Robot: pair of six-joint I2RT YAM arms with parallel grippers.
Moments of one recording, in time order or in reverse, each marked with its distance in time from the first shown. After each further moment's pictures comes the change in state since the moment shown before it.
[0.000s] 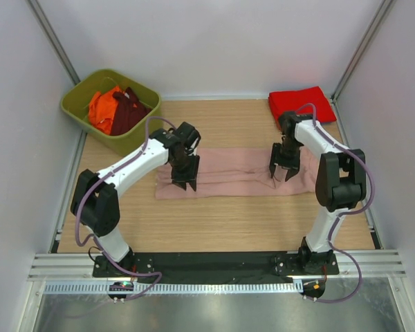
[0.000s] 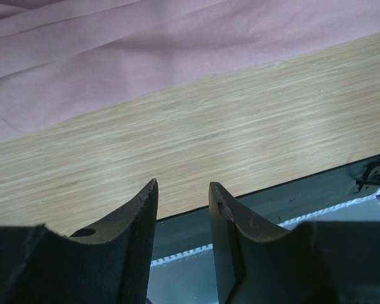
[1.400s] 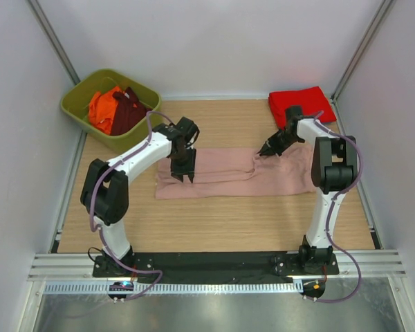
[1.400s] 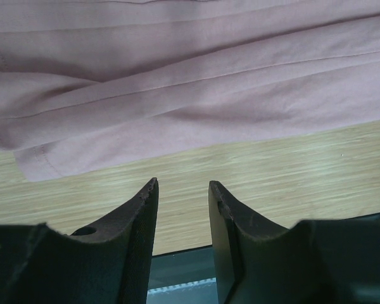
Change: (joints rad) left arm 0.066 0.122 0.066 0.044 -0.089 0.004; right arm -0.101 0.246 0.091 0.427 -0.401 0.531
